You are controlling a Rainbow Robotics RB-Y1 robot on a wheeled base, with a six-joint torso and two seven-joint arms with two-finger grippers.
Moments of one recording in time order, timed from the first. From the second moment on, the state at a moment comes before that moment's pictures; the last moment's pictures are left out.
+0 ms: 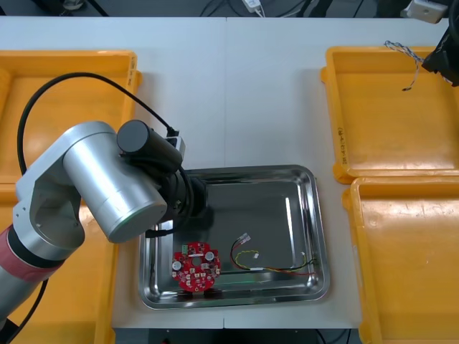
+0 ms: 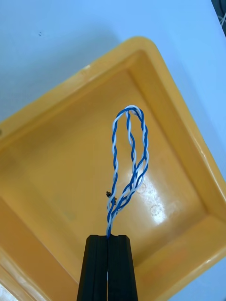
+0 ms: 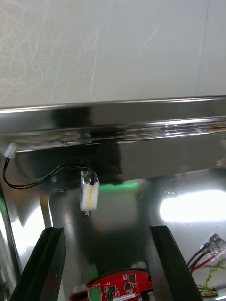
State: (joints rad) right arm -0.85 -0.68 -0.20 -1.72 -0.70 1.92 2.38; left arm -0.48 0.52 -0.57 -2.13 0.49 1.66 -0.66
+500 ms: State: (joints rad) right arm -0.74 -0.68 -0.15 -1.99 -0.87 1.92 2.18; left arm -0.59 0.62 -0.46 -2.13 0.66 1.67 -0.66
